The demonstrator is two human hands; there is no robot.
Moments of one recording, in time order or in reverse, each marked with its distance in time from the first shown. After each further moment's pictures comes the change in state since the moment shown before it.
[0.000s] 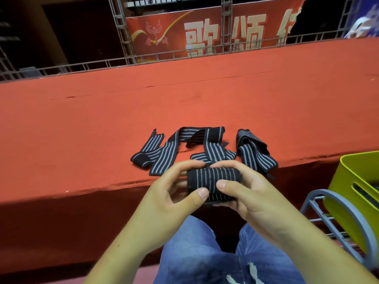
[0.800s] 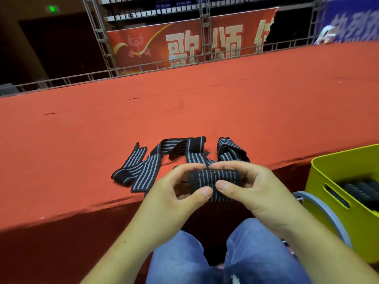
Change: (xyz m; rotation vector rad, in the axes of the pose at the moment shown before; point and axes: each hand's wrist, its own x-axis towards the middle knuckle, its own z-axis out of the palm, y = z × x) left_hand 0.038 0.020 0.032 0.141 -0.032 -0.007; right_hand -0.009 -0.028 -0.045 -0.339 0.134 -0.190
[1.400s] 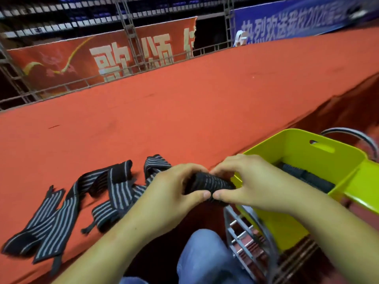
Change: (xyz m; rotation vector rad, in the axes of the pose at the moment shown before) left_hand 0.133 0.048 0.152 0.362 -0.333 0.383; right_hand -0.019 -0.001 -0.198 -0.983 0.073 -0.016
